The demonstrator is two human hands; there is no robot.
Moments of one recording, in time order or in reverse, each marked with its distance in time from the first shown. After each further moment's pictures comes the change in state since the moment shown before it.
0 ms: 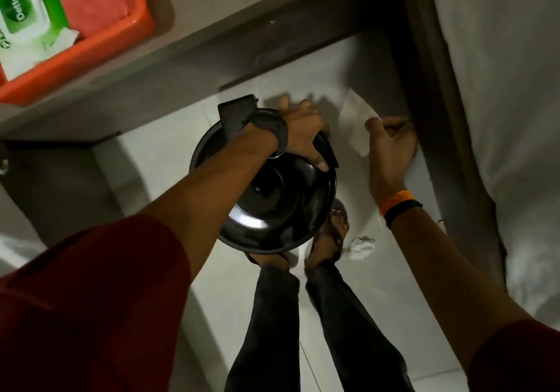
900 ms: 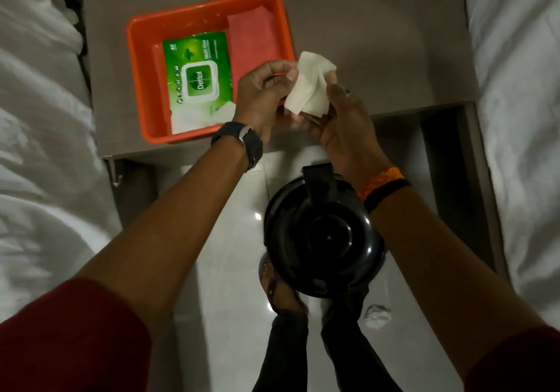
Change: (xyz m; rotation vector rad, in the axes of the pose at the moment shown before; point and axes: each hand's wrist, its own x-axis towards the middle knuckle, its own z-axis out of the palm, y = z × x) left_hand -0.181 -0.145 -0.098 -1.718 1.139 -0.170; right_hand -0.122 -0.189 0.181 0.401 -0.864 0.074
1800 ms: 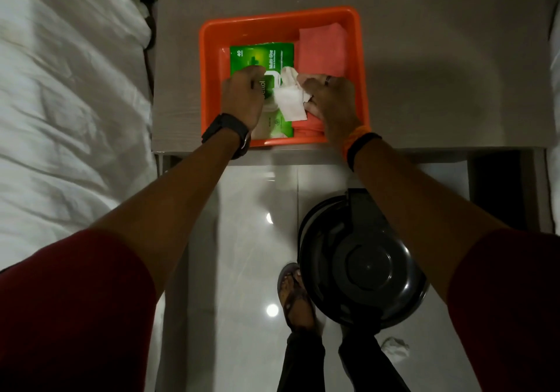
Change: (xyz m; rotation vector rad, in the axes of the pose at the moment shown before) left_hand 0.053 0.013 -0.131 0.799 0.285 0.149; right_hand 0.109 0.049 0.103 -0.455 0.032 -0.063
